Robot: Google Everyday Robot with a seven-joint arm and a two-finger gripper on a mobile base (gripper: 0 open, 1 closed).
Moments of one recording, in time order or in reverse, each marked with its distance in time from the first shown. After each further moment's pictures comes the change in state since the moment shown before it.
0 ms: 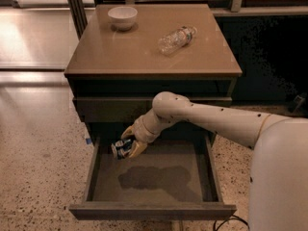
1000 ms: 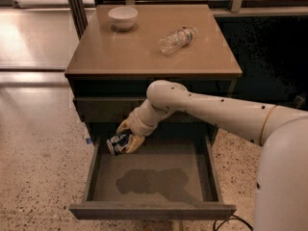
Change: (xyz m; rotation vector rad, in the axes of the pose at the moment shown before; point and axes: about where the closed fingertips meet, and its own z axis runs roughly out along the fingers) arm -0.037 -0.006 -0.031 -0.033 0.026 -0.085
